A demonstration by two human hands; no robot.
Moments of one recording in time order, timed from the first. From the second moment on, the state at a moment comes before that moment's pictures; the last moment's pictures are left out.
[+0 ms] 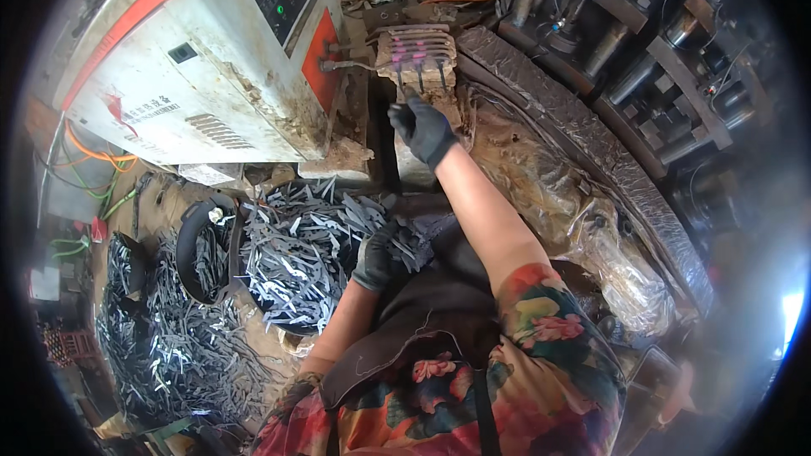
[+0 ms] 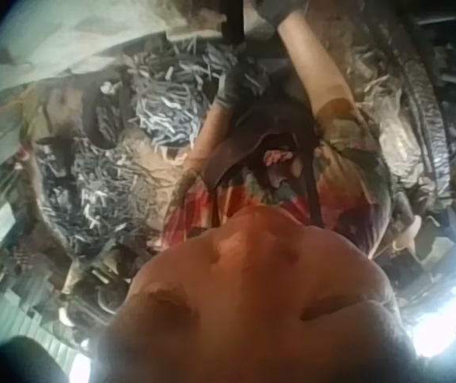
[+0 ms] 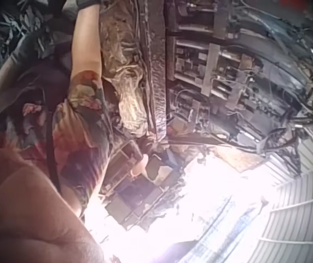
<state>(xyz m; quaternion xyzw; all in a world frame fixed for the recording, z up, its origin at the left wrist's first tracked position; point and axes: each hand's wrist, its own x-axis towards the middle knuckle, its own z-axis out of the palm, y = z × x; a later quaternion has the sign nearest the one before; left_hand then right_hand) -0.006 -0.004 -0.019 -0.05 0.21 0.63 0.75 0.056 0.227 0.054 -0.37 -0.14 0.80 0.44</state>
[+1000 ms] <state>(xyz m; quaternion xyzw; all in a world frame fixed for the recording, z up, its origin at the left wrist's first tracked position) 0.005 0.011 -0.022 0.00 0.35 0.54 0.76 0.463 0.304 0.099 -0.49 -0.14 0.37 0.78</state>
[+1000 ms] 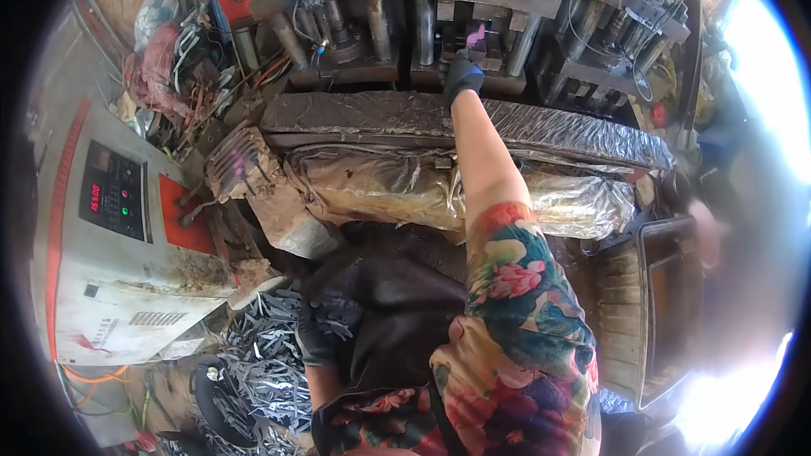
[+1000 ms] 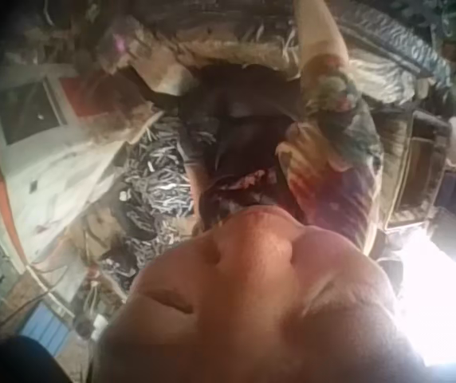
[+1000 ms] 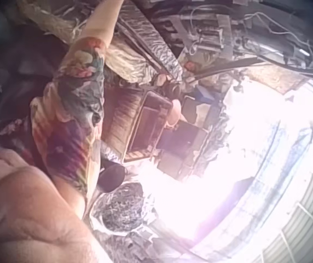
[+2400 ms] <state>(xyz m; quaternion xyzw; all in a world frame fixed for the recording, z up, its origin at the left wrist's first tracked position) 0.063 0.018 0.011 0.13 0.28 0.48 0.82 0.457 0.034 0.113 -0.76 -0.50 0.37 0.19</state>
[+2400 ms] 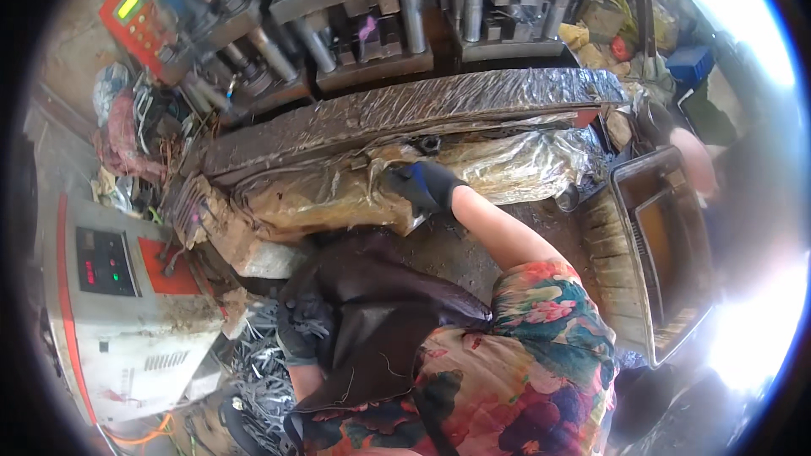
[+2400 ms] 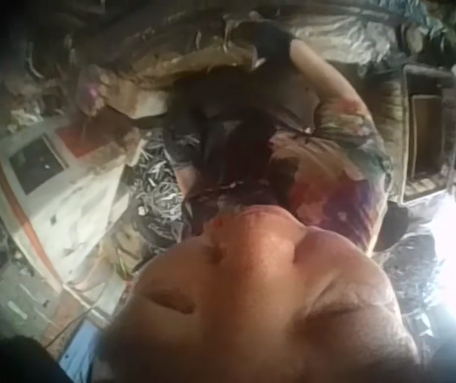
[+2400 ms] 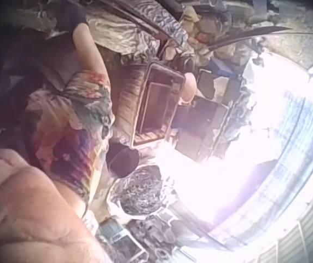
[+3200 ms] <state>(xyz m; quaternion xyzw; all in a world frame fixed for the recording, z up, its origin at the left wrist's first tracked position) 0.064 0.037 -0.014 0.48 0.42 0.39 0.67 0.771 0.022 0.022 0.20 -0.30 0.61 0.71</state>
